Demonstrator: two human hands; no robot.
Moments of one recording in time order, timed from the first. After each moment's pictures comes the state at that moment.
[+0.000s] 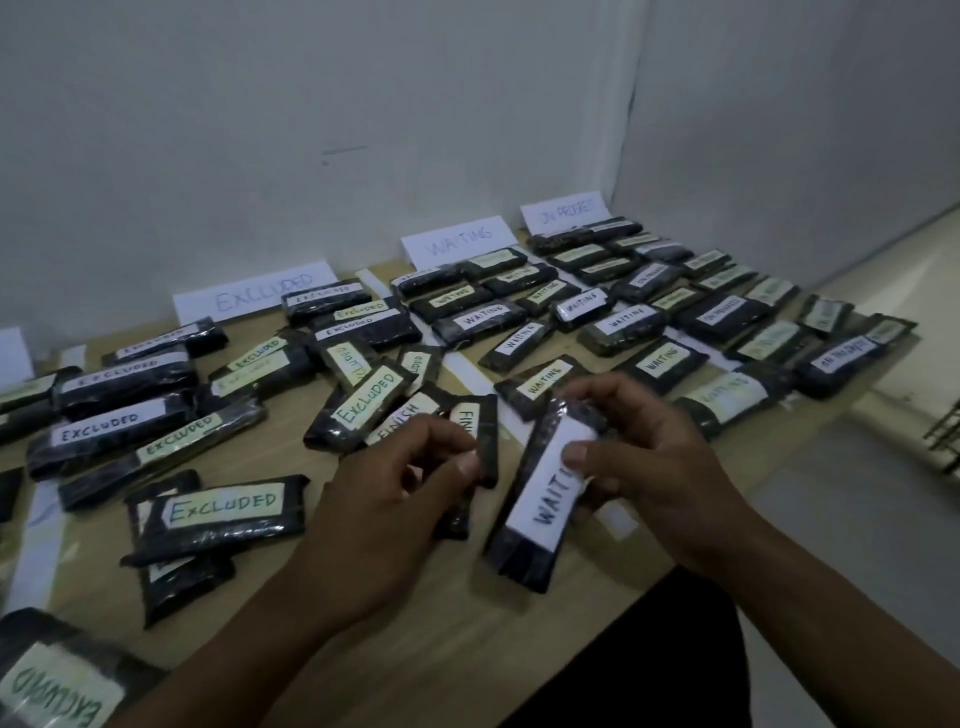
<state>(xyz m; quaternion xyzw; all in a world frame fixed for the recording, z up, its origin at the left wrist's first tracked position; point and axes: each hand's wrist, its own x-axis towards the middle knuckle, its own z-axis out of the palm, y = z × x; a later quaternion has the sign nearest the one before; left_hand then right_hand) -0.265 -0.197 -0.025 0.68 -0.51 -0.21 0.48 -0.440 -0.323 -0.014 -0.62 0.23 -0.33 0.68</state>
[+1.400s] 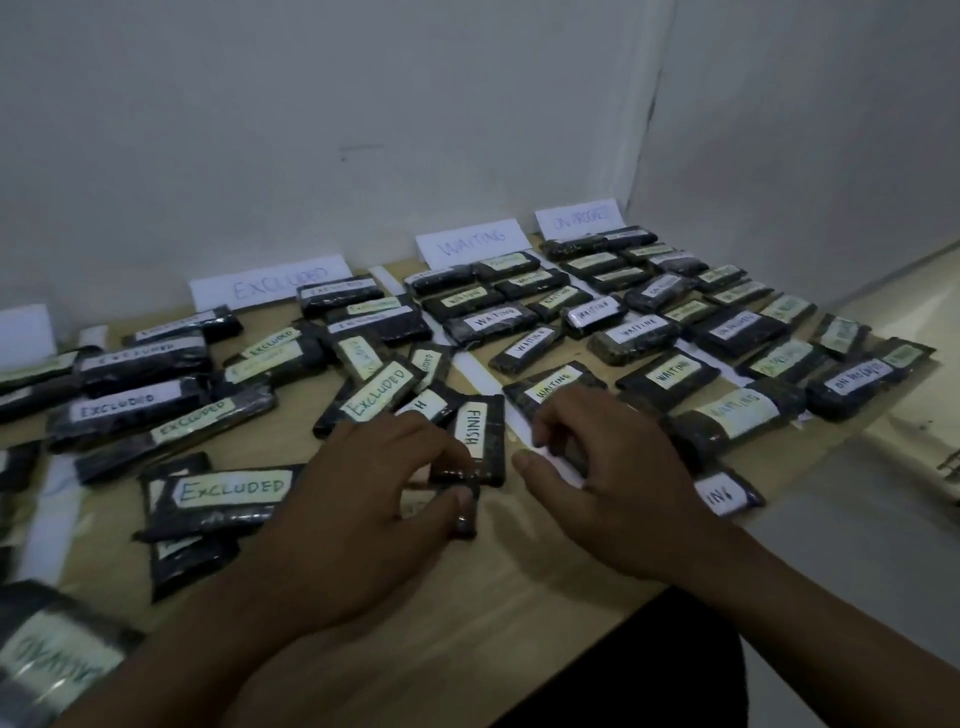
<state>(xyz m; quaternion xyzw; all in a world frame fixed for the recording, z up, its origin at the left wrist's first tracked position) -0.250 -0.184 -0.018 0.71 -0.65 -0.02 0.28 -0.423 -0.319 -0.015 -0.91 0.19 -0.33 0.17</state>
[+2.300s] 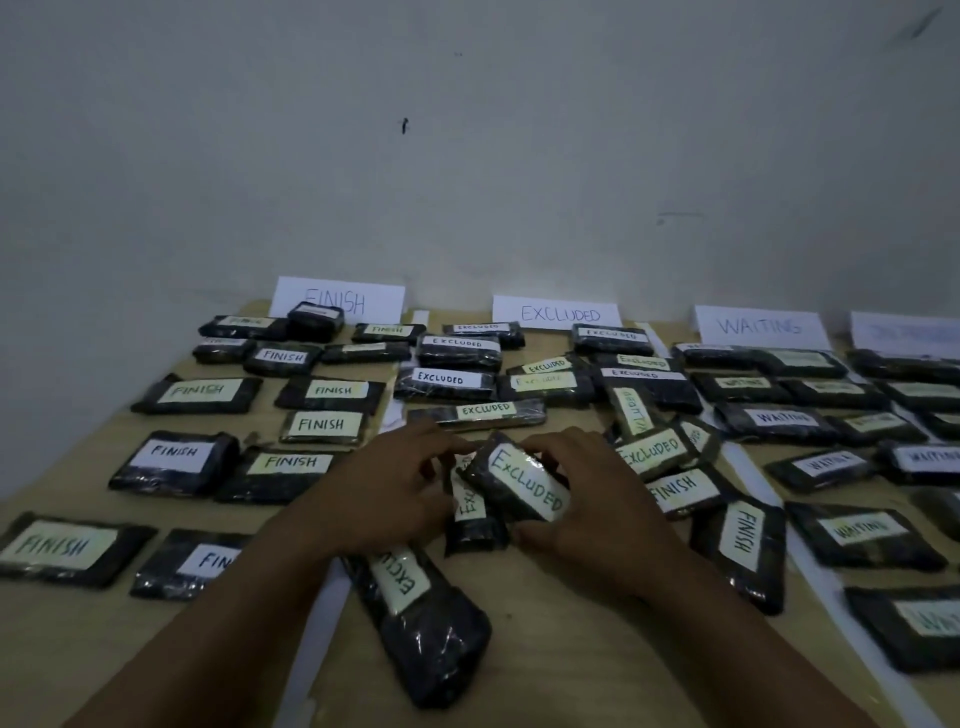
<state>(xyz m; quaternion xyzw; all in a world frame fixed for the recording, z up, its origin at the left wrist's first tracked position) -0.135 -0.060 -0.033 0.86 -0.42 -0.06 0.26 -0.244 -0.257 -0.047 -0.96 0.02 -0.16 0.21</state>
